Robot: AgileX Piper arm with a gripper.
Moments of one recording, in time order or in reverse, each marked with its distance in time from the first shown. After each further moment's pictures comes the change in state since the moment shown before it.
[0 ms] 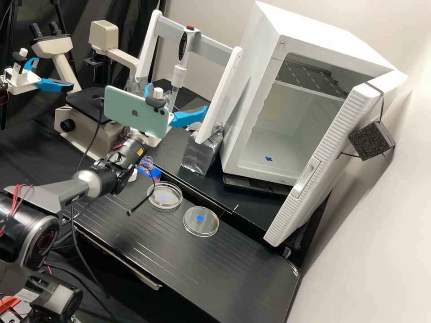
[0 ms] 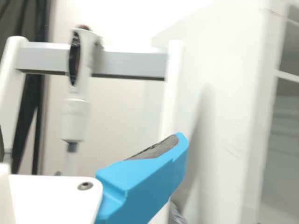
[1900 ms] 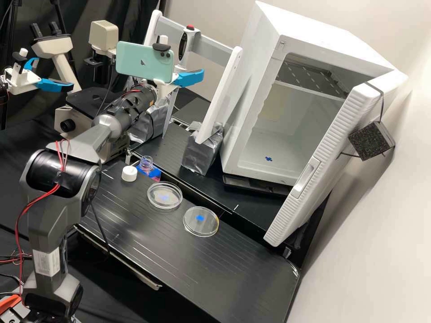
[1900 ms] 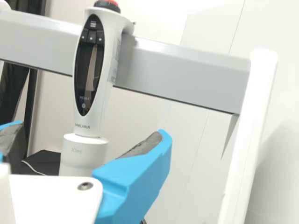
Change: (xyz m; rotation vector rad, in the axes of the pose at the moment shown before) arm 0.120 -0.019 -0.042 -0.121 -0.105 -0.118
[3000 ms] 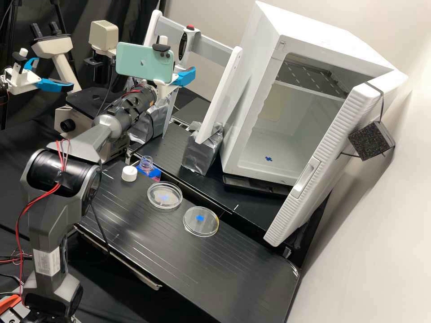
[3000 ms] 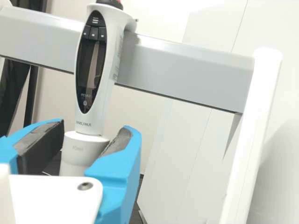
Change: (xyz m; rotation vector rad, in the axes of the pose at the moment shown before) arm 0.000 -0.001 0.000 -0.013 -0.001 -0.003
